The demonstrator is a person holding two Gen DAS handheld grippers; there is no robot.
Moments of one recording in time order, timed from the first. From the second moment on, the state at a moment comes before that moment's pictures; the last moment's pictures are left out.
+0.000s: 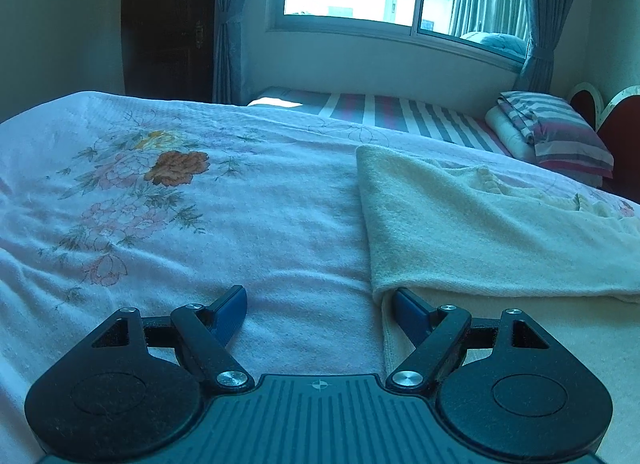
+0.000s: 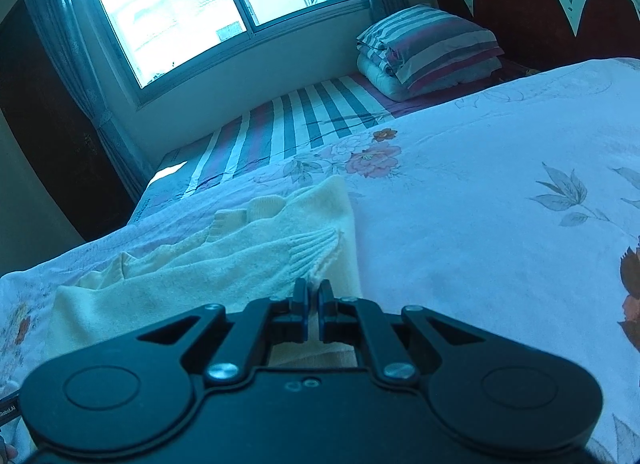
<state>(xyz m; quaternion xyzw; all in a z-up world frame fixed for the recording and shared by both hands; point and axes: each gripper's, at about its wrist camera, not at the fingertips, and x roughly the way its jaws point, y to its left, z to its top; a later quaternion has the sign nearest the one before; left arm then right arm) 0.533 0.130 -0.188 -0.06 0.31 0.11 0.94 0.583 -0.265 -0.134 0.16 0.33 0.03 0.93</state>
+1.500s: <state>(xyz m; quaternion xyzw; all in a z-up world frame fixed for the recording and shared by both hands) 0.578 0.032 -0.171 0.09 0.30 -0.05 0.95 0.605 -0.220 -0.149 -0.05 0.34 0.16 0.93</state>
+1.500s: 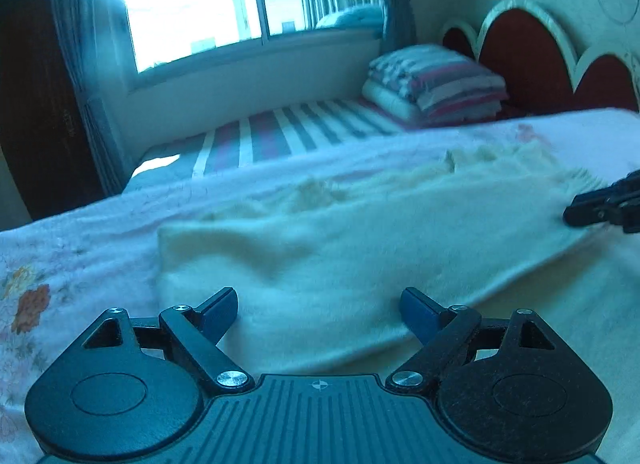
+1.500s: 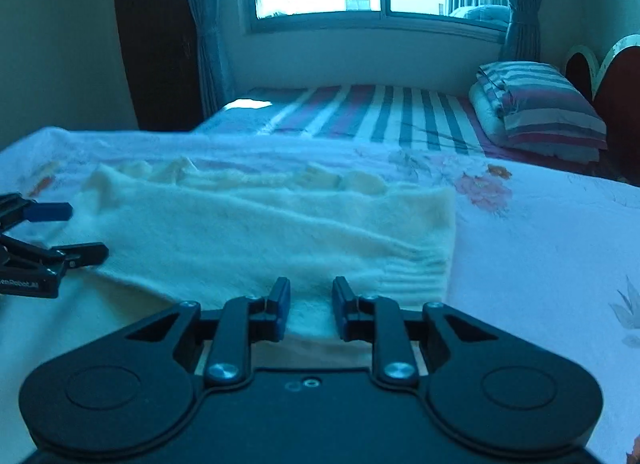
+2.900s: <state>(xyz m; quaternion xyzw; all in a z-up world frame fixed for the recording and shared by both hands) 0.249 0.119 -0.178 -0.21 0.40 -0.09 0.89 0.315 -0.382 -0.141 0.24 0.42 0.16 0.86</state>
